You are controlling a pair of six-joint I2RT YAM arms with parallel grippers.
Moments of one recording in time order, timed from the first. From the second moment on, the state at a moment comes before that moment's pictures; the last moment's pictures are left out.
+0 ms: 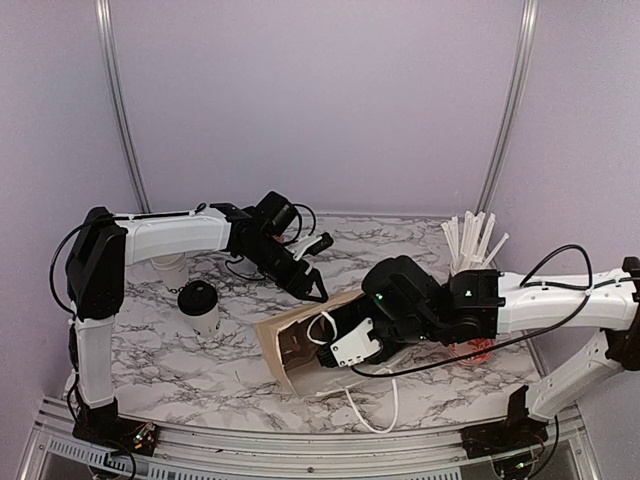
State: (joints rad) left arm -0.75 2.04 1.65 -0.64 0.54 -0.02; right arm 1.20 1.37 1.03 -0.50 0.31 -1.16
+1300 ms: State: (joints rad) left arm -0.53 1.89 1.65 -0.65 0.47 -0.01; right arm 1.07 1.65 1.40 -0.80 0.11 -1.05
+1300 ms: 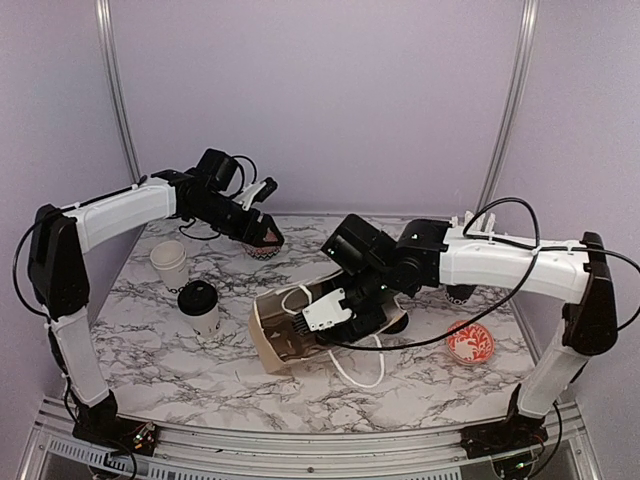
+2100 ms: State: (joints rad) left arm -0.48 1.81 1.65 -0.65 0.48 -0.01; right arm 1.01 1.90 1.75 -1.25 -0.15 -0.93
